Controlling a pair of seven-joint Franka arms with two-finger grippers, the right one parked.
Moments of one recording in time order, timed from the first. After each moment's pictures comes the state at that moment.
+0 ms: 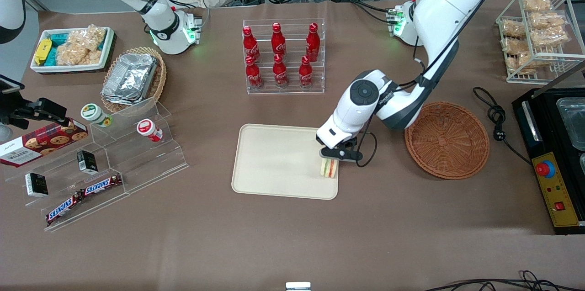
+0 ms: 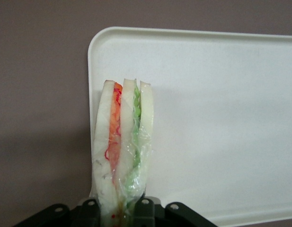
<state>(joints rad) -0.14 0.61 -0.52 -1.84 0.33 2.55 -0.72</state>
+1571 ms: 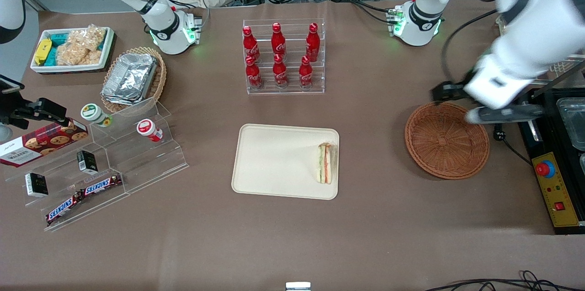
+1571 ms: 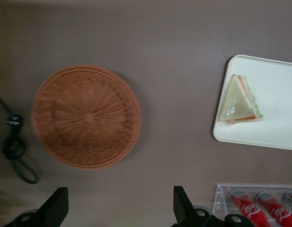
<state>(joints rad) 0.15 -0.02 -0.28 -1.67 -0.06 1.63 -0.18</state>
